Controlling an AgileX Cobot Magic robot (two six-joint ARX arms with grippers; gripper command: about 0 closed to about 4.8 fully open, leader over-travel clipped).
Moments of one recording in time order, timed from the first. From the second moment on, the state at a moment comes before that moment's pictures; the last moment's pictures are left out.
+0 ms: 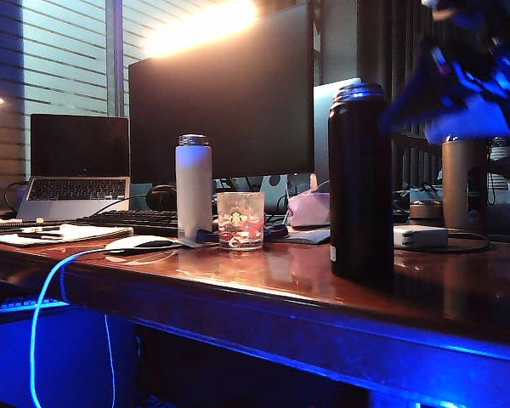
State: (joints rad) left arm -0.07 1.08 1.61 -1.07 0.47 0.34; right arm 0.22 1.08 0.54 0.26 -0.42 -0.10
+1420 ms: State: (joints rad) left arm -0.07 1.09 1.61 -1.07 0.47 0.34; right arm 0.30 1.62 0.30 1.35 -0.33 0.06
